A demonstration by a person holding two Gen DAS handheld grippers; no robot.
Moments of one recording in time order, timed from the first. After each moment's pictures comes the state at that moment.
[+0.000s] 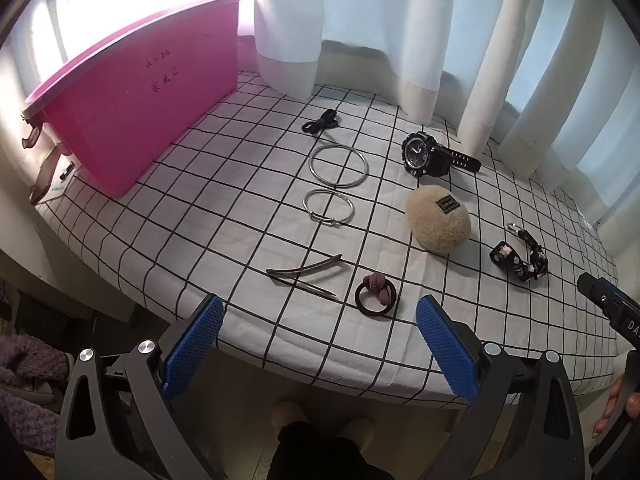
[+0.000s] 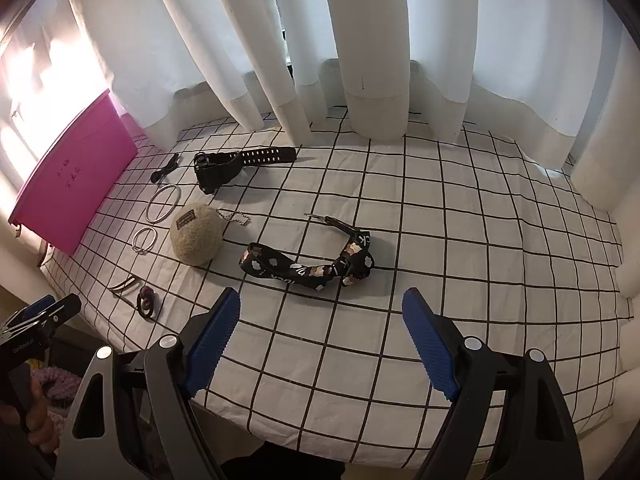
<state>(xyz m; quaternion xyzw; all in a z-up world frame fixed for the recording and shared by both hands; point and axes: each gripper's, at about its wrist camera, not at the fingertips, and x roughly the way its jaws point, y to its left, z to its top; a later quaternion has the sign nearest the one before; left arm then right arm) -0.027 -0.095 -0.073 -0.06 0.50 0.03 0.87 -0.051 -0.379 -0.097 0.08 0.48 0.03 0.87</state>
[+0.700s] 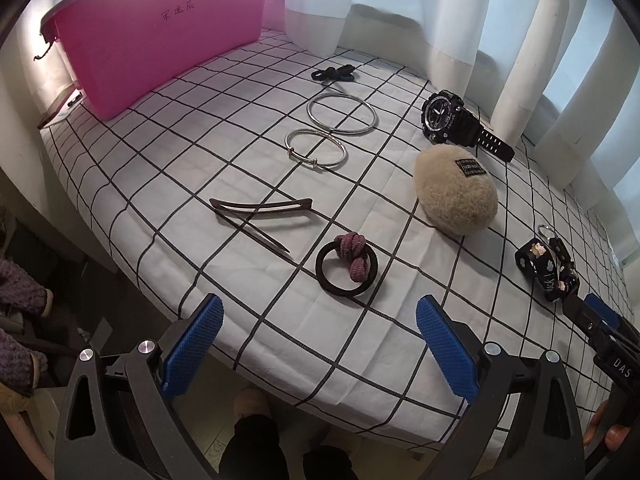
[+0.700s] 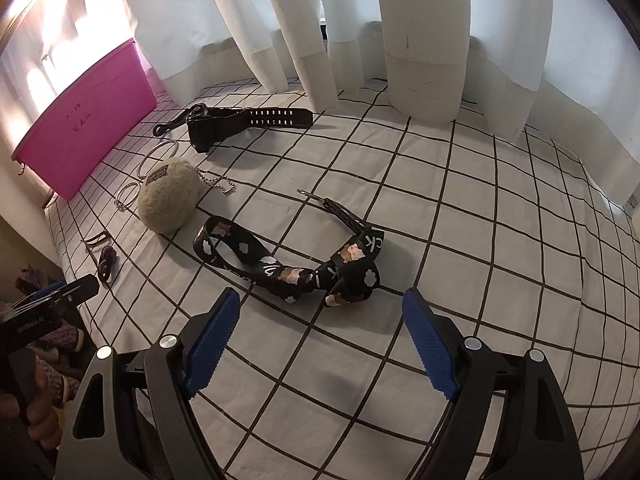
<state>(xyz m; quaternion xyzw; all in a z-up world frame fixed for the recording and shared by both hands) -0.025 -0.142 -0.139 -0.13 0.49 0.12 0.85 -0.013 -0.394 -0.164 0.02 0.48 0.14 0.87</state>
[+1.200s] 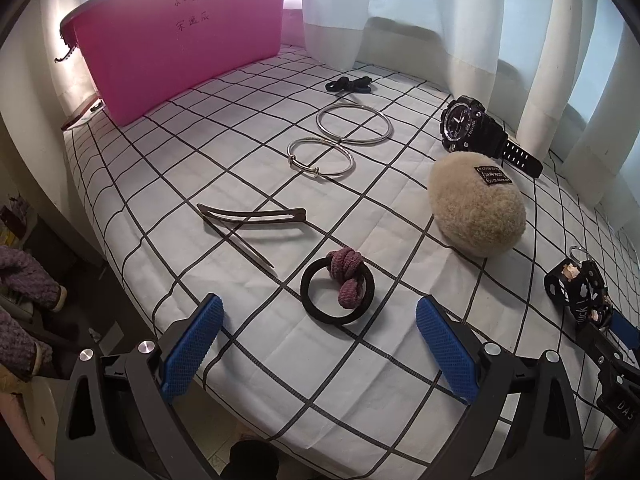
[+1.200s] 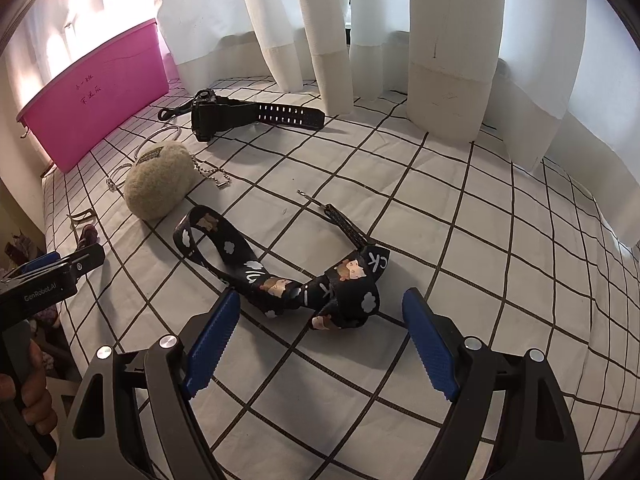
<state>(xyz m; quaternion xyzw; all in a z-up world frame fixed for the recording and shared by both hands) -0.010 -0.161 -0.157 -0.12 0.45 0.18 0.87 -0.001 -0.387 -0.183 -0.04 0.45 0.16 0.88</state>
